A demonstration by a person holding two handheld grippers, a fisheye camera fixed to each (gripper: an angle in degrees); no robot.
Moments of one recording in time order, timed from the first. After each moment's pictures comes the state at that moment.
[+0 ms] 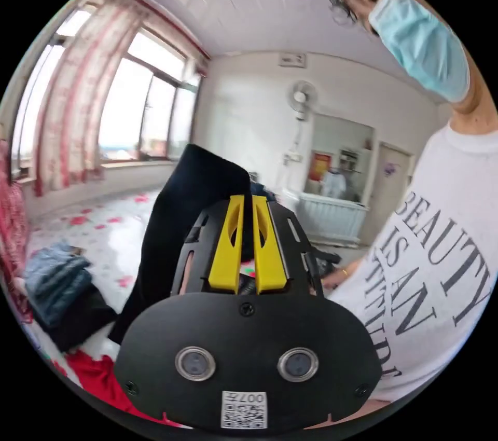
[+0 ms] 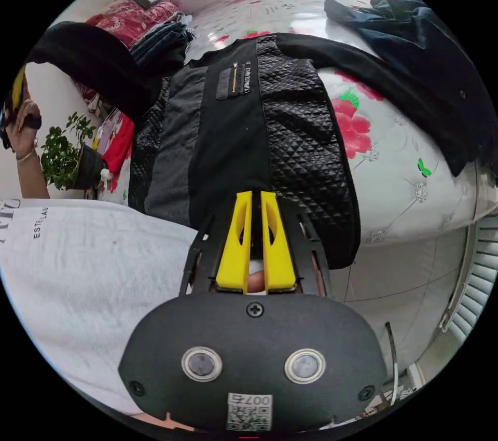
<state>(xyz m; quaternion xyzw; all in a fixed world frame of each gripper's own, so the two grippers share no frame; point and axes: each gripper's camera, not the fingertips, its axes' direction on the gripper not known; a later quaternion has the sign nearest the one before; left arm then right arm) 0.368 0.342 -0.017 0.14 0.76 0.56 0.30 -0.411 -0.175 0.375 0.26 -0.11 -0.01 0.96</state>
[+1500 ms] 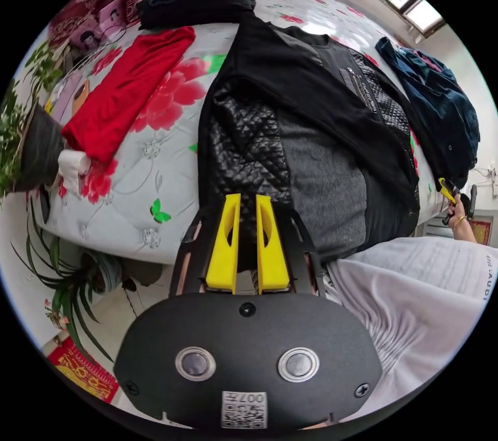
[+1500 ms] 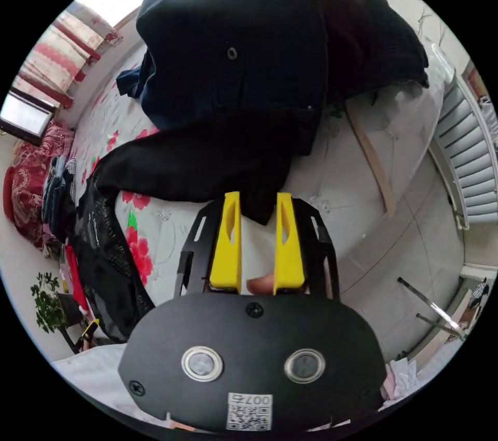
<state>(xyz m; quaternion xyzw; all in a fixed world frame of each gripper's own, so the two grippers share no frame) 0.403 0.559 0.228 -0.17 0.24 0.52 0.80 -0.048 -0.212 0.311 0.32 -0.08 0.28 0.90</state>
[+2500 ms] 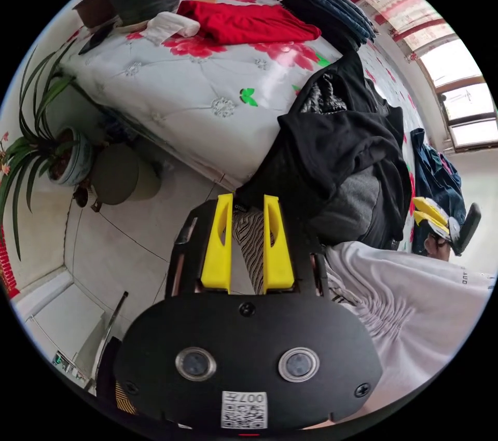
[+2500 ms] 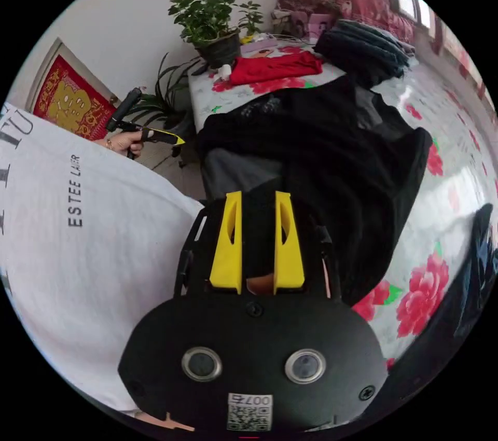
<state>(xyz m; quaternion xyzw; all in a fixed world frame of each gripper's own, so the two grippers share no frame) 0.239 0.523 0.303 -0.23 0.28 0.27 0.89 -0.528 -0.165 0.341 0.20 -0.06 -0.51 0.83</state>
